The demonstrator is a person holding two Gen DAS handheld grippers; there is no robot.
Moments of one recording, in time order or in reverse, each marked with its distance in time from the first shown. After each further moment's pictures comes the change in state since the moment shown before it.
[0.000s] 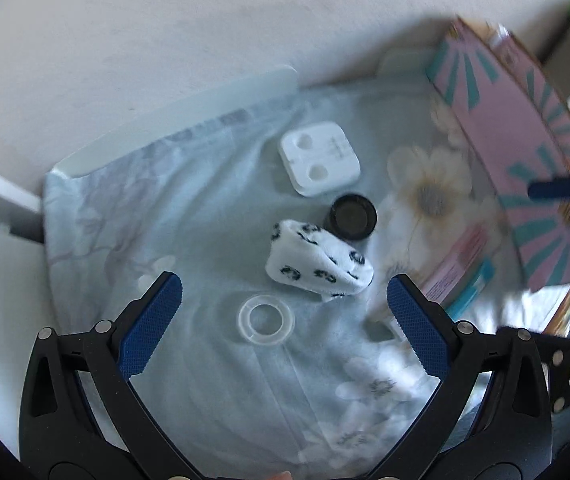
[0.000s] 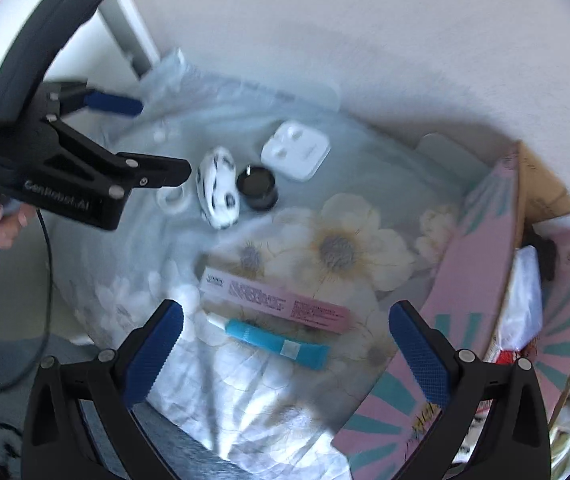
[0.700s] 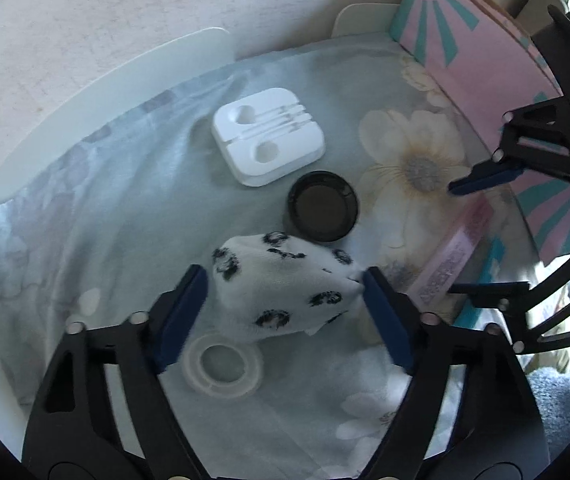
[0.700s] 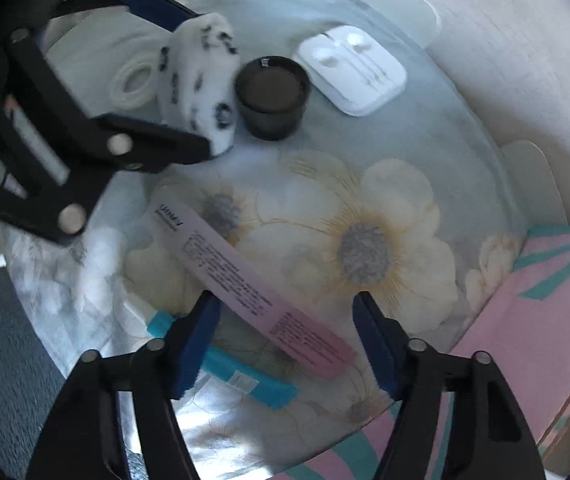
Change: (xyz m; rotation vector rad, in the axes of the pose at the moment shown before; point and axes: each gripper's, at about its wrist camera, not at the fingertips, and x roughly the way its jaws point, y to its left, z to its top) left arm 0.049 -0.014 -0.003 0.115 -0.005 -0.139; right arm 0.085 0.013 0.012 -0.280 0.218 -0.046
